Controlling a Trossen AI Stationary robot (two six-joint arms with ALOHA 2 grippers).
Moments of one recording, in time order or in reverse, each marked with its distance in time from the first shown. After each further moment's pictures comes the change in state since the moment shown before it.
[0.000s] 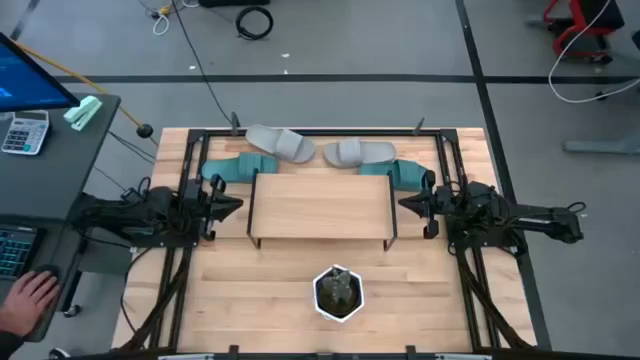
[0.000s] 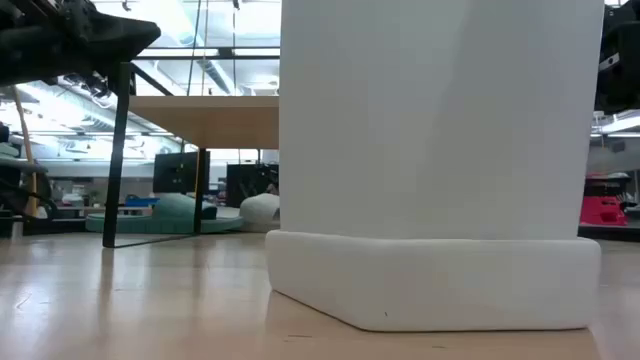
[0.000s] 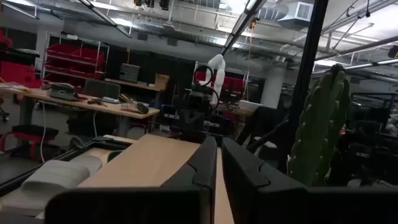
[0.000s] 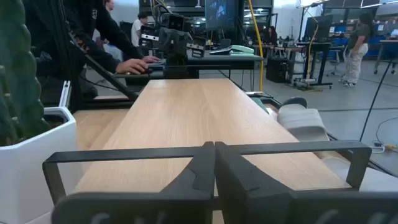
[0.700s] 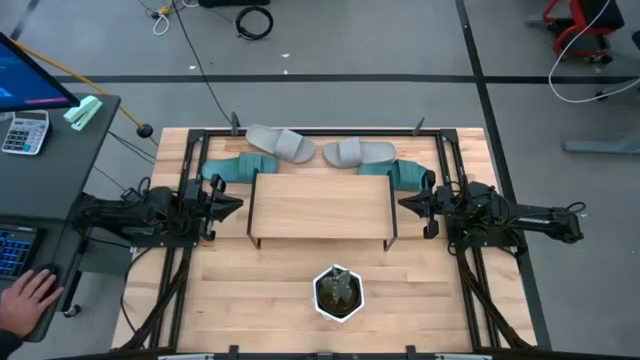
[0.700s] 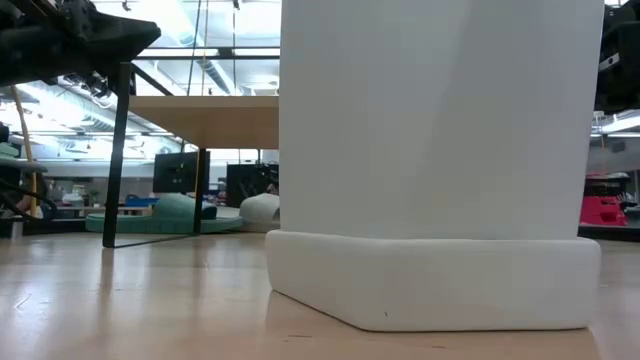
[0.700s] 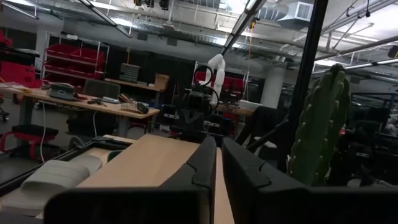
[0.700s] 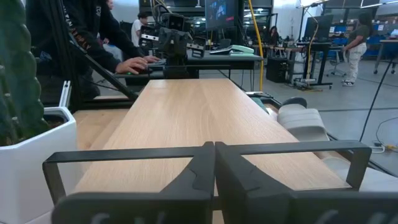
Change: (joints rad) left arm 0.000 0.000 0.000 0.000 0.000 0.000; right arm 0.000 0.000 0.000 0.000 0.000 0.000
